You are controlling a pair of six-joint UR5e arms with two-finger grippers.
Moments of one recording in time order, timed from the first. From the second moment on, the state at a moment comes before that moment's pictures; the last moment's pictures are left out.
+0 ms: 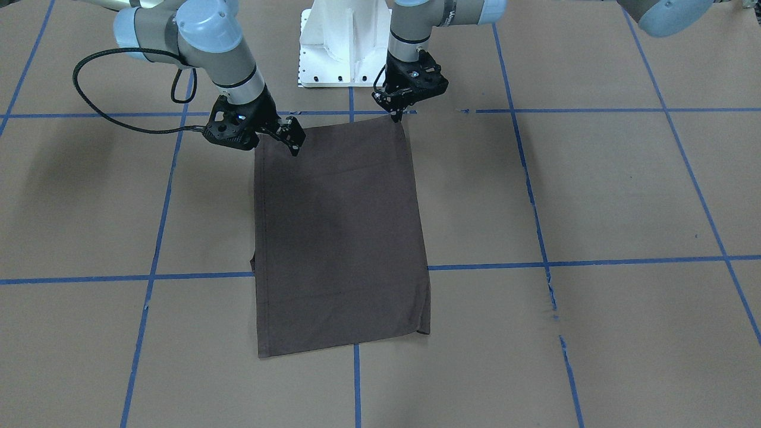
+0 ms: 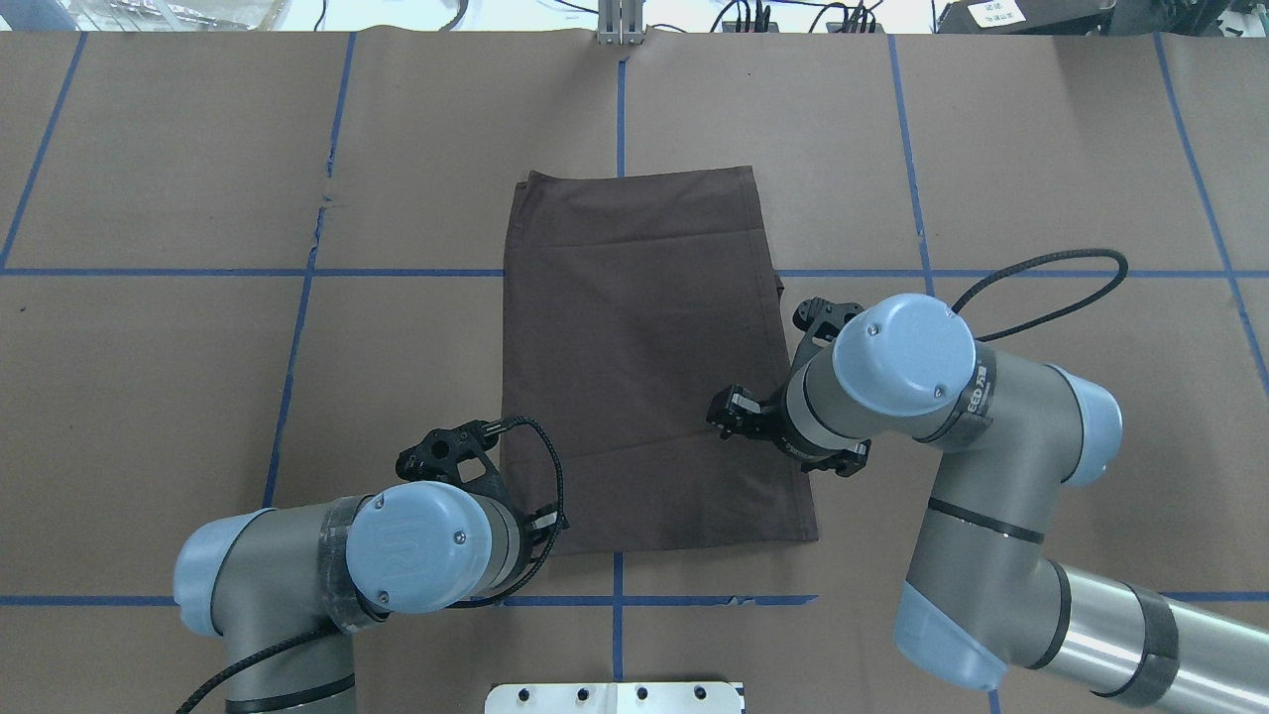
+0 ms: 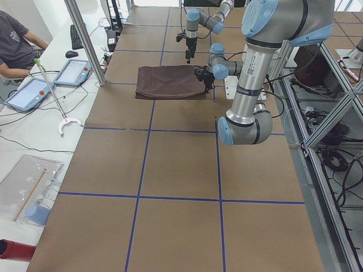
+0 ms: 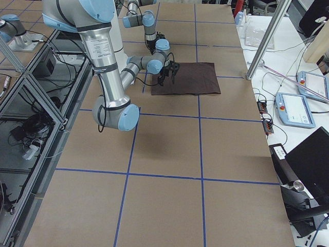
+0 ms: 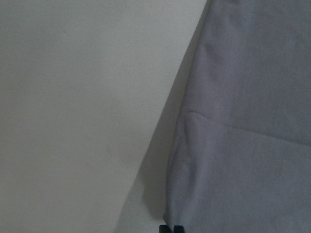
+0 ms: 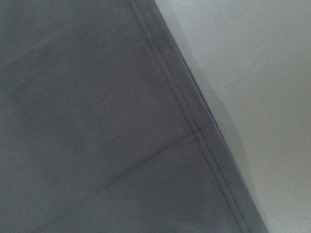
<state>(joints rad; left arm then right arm) -0.22 -2.06 -1.93 -1.58 -1.62 -1.84 0.44 -1.20 1.90 -1.44 1.86 1.69</state>
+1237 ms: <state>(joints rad) -0.22 -2.06 -1.93 -1.58 -1.61 -1.84 0.27 -1.24 1.89 -1.45 1.70 1.93</state>
